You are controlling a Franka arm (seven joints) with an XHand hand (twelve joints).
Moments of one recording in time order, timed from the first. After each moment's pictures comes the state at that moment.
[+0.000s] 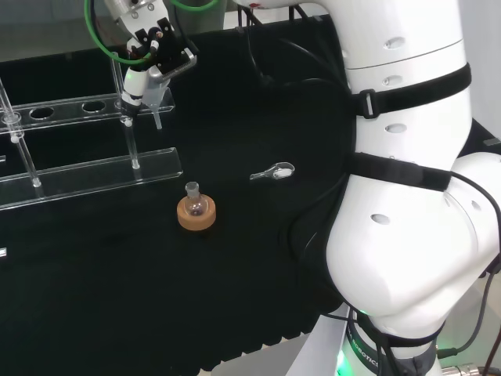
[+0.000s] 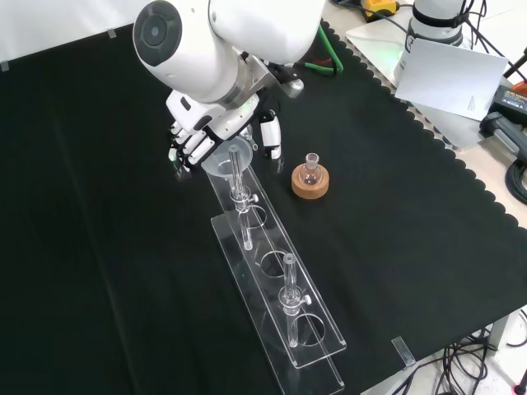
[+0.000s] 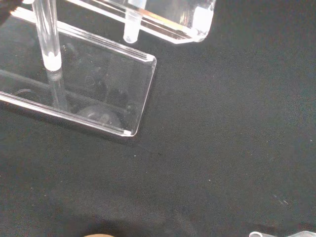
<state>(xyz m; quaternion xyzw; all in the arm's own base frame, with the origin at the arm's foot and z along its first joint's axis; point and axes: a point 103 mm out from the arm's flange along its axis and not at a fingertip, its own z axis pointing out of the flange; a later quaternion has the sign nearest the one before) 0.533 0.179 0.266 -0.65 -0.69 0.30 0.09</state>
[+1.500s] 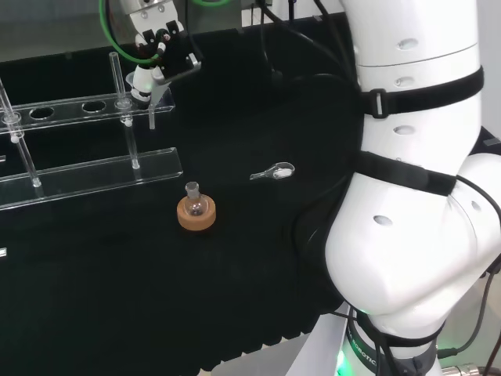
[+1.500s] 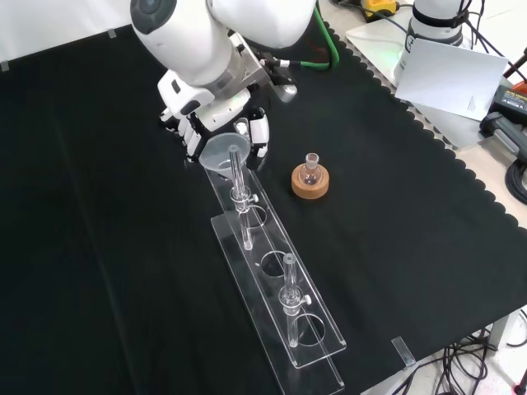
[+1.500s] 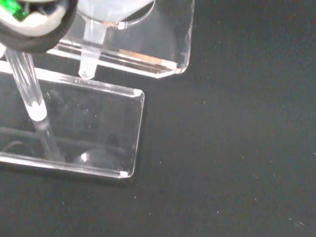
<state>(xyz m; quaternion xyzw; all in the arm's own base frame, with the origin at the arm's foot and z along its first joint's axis) 0.541 0.169 0.263 -0.70 -0.67 0.23 0.08</state>
